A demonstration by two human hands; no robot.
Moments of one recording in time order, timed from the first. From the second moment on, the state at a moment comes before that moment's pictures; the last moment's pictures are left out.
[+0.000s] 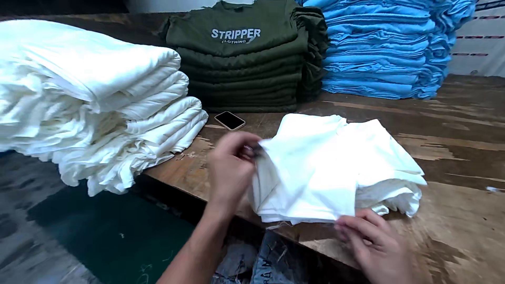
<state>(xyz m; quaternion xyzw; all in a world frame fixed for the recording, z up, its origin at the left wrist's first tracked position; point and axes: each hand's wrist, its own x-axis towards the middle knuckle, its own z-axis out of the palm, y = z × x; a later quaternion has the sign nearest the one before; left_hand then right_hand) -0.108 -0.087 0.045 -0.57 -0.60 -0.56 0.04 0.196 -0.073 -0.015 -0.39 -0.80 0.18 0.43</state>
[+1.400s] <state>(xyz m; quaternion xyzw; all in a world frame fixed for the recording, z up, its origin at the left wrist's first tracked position) -0.052 -0.172 -0.016 -0.82 -0.47 -0.23 -0.23 0.273 -0.073 0.029 -0.40 -0.85 0.31 0.15</state>
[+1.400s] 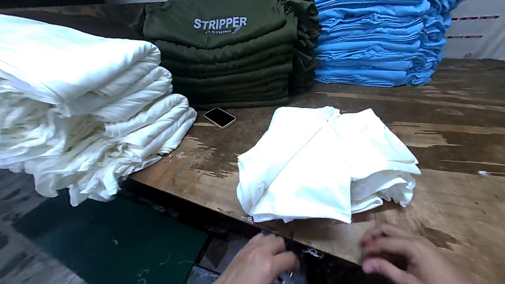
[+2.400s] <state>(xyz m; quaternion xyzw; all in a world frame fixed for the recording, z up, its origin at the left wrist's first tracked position) -0.001 -0.099 0.000 -0.74 -0.48 -0.46 -0.01 0.175 -0.077 -0.032 -0.37 -0.70 0.05 0.61</state>
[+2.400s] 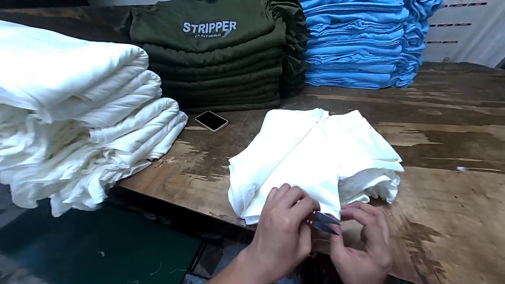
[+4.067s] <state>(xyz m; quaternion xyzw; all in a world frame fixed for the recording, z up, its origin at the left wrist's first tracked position) -0.112 -0.019 0.177 -0.47 -0.59 -0.65 0.10 0.096 -0.145 -0.045 -0.16 -0.86 0.39 0.29</state>
